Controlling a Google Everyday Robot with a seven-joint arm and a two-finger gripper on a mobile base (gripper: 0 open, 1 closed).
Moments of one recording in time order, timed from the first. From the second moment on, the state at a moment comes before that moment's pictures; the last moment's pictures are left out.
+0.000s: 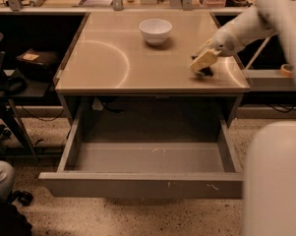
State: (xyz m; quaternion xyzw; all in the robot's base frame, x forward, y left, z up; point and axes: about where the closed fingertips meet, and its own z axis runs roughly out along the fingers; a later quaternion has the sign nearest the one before) arm 0.723 -0.179 0.840 -0.52 0.77 0.21 0.30
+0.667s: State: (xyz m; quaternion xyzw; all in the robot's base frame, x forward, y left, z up) arm 0.631 -0.229 0.999 -0.38 0.79 0.16 0.46
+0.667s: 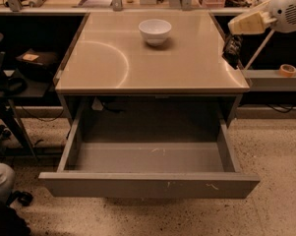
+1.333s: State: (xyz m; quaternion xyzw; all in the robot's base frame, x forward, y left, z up) arm 0.574 -0.196 0.951 -0.38 0.79 0.20 0.44
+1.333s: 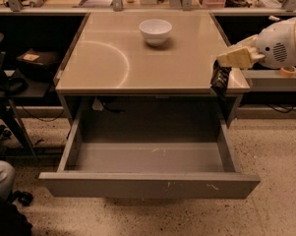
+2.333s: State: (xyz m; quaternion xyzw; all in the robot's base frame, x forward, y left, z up) arm 0.542 -0.161 0.862 -0.35 0.80 0.25 0.42
